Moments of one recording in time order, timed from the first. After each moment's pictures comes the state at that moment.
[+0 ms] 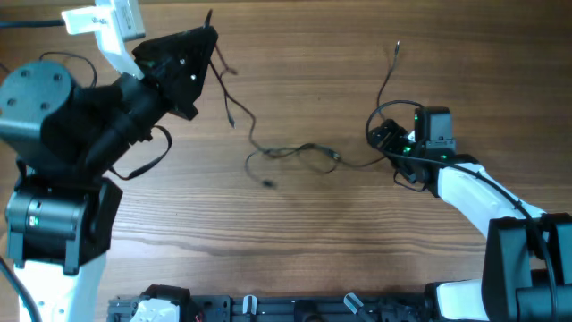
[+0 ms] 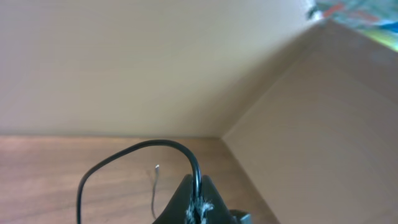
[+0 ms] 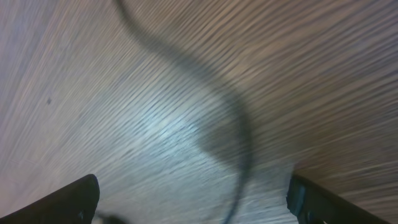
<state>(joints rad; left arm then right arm) -0.16 1.11 1.52 -0.51 0.50 -0.52 0.06 1.58 0.69 -0.12 -0.19 0.79</state>
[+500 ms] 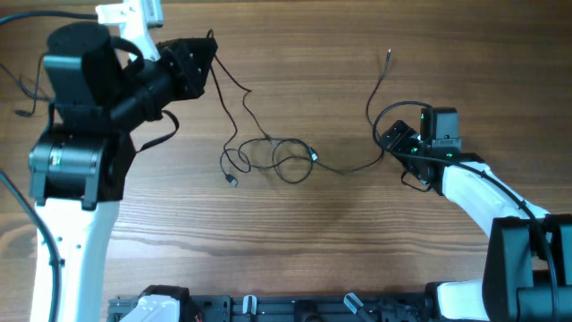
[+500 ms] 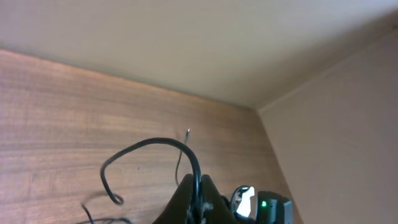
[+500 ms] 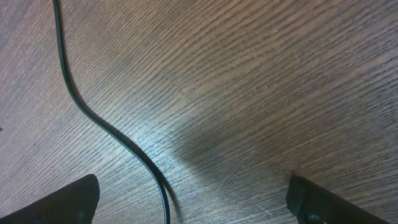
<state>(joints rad) -0.11 1.25 1.52 -0.67 0.47 -0.53 0.04 1.58 0.70 -0.17 -0.07 0.74</state>
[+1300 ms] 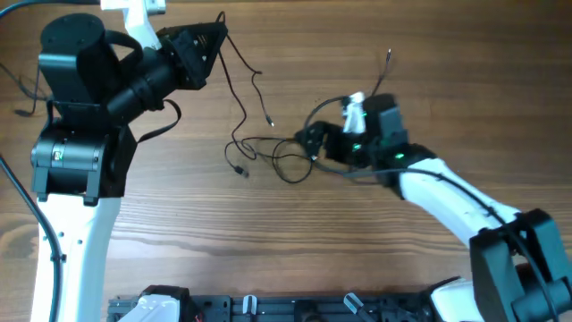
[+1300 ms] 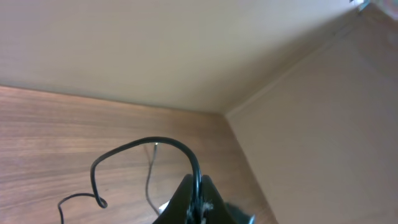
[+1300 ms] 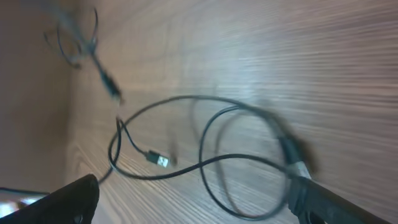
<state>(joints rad) -0.11 1.26 1.52 -0.51 0.59 -0.58 0.41 1.59 0.80 0.02 -0.50 0.66</state>
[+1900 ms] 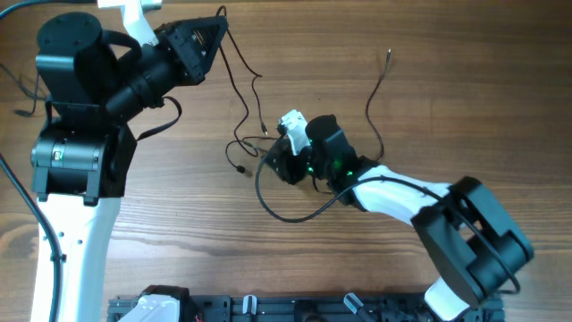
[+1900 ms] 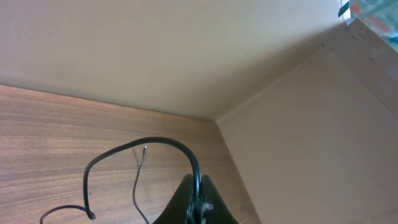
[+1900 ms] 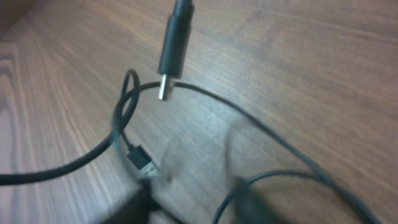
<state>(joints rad) -0.11 1.26 1.52 -0.48 0.60 -0.65 0.63 1.80 0.80 0.36 -0.36 0.19</state>
